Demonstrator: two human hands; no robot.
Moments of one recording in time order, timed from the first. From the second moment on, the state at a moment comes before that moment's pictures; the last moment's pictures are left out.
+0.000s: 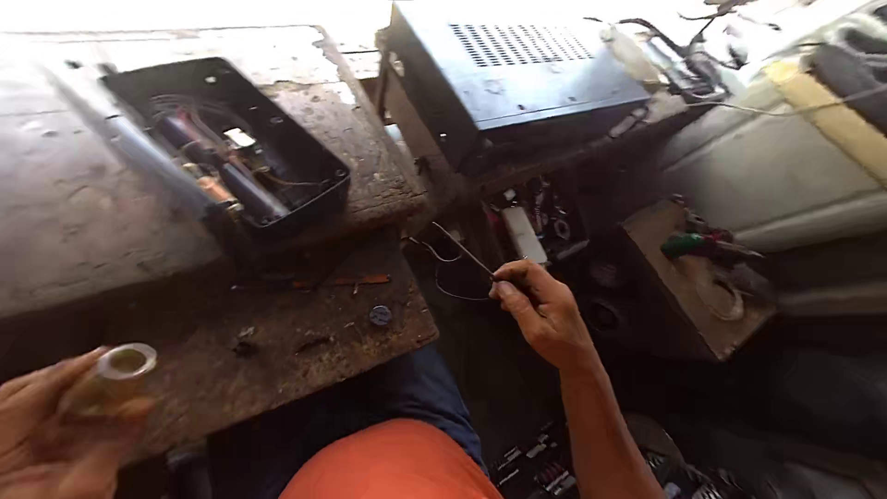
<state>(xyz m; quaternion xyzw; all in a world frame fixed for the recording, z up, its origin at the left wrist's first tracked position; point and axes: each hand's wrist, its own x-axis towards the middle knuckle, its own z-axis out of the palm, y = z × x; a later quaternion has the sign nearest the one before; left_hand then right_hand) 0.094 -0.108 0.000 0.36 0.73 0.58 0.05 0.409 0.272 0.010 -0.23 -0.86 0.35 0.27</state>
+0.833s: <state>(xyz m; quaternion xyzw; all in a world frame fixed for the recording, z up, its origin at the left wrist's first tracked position) 0.082 -0.082 0.037 0.53 0.72 0.45 -0.03 0.280 0.177 0.066 0.06 -0.96 0.04 0.28</state>
